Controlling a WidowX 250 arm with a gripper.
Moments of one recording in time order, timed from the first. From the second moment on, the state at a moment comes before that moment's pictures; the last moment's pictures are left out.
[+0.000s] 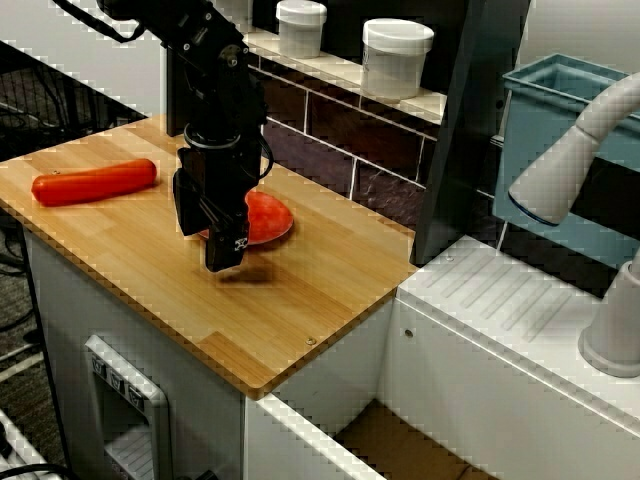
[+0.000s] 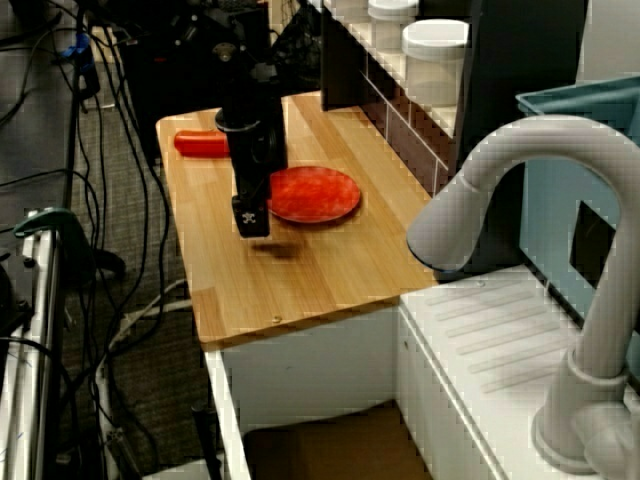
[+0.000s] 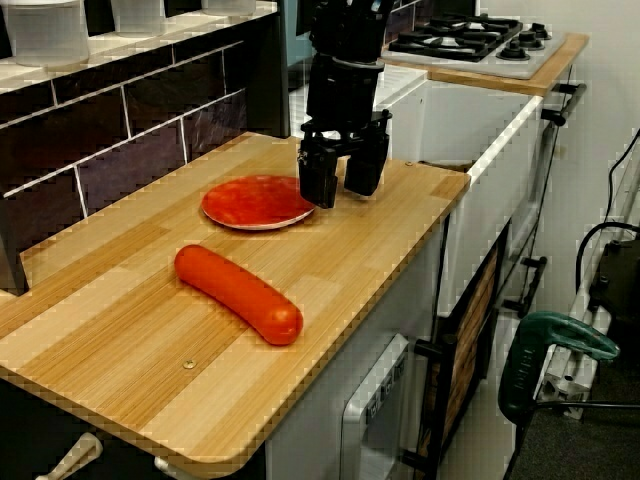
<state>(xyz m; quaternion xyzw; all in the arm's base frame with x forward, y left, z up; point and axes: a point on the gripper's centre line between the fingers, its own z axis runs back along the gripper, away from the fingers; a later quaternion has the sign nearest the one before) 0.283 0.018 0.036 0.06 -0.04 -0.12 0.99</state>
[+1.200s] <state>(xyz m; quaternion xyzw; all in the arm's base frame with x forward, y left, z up) 0.250 0.109 0.071 0.03 -0.06 -0.10 0.99</state>
